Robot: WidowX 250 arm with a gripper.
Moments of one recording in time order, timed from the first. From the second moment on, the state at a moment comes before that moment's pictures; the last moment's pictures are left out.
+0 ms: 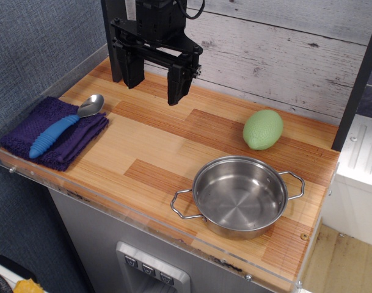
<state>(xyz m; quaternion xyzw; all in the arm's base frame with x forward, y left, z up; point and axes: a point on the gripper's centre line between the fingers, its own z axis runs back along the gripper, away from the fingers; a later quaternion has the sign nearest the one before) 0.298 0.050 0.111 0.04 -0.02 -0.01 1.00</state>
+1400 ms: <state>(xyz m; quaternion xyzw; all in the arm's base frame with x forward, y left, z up) 0.252 0.177 0.033 0.03 -0.02 0.01 1.00</state>
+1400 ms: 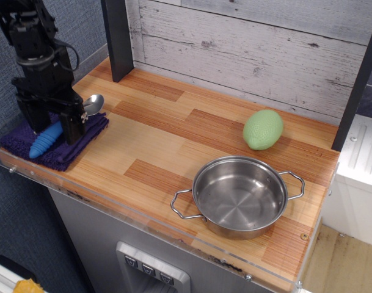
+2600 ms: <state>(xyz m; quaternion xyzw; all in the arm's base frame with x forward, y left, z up) 0.254 0.181 0.023 0.04 -0.01 -0.01 1.00</state>
